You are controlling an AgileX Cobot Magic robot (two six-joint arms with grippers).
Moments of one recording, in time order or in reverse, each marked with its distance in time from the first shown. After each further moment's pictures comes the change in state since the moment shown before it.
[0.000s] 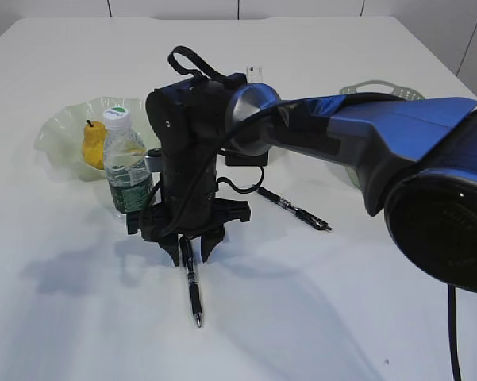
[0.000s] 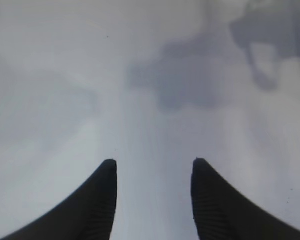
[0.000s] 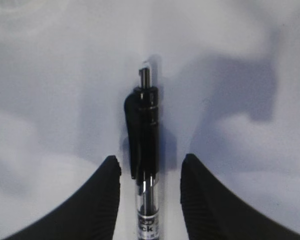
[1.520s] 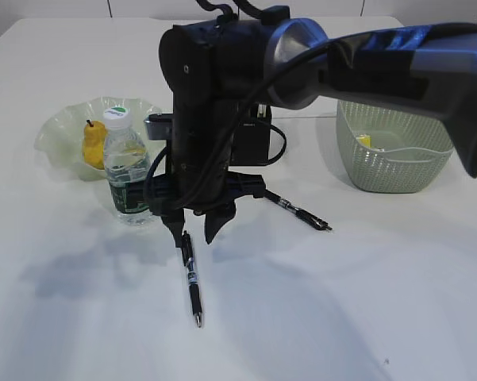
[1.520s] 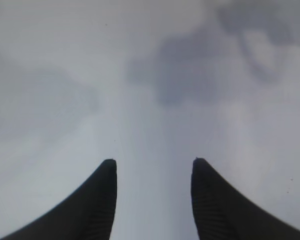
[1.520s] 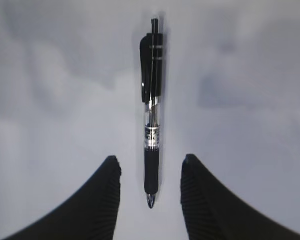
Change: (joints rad) left arm 0.000 0.000 0.000 0.000 0.029 0.000; right arm 0.000 -0.211 0.154 0.041 0.010 -0.054
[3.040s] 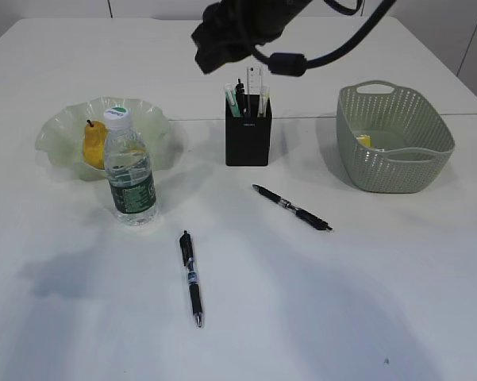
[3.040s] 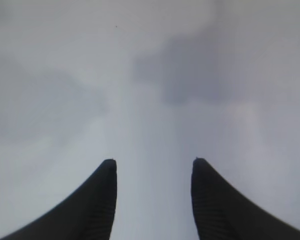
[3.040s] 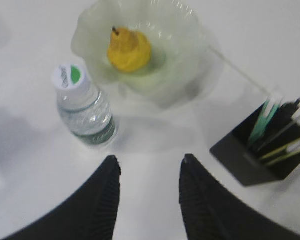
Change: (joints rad) left arm 0.000 0.000 0.000 0.043 -0.005 0.000; right arm -0.245 -0.286 0.011 0.209 -0.355 -1.001
